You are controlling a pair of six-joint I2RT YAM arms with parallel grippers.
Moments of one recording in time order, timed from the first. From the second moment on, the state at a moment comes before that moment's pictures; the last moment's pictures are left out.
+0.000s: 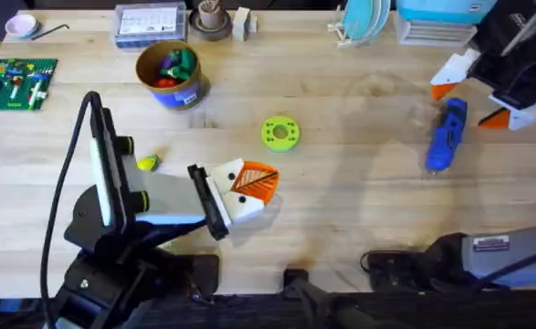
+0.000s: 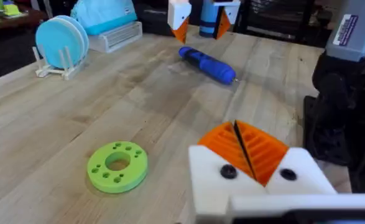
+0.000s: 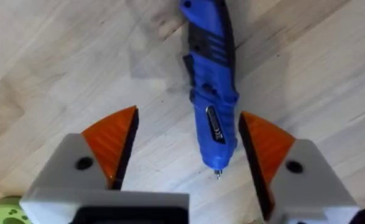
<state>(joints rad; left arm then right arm) -0.39 0.01 0.04 -0.14 0.76 0.02 -0.31 1.63 1.34 -1.12 0.06 0.42</state>
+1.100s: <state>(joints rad) -0.39 0.01 0.04 -0.14 0.76 0.02 -0.44 1.84 1.31 -0.95 -0.04 0.09</state>
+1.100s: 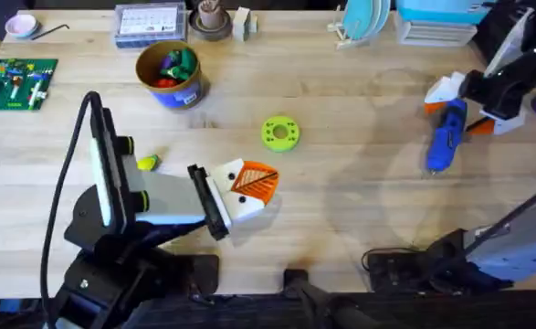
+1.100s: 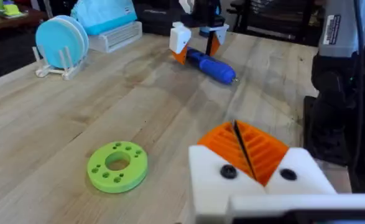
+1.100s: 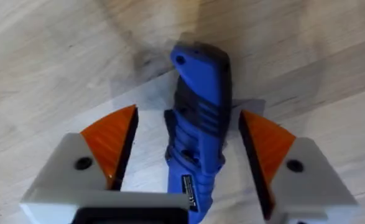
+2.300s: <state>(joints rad) -0.39 0.01 0.04 -0.14 0.76 0.02 -0.44 1.90 1.34 -1.04 -0.04 0.06</state>
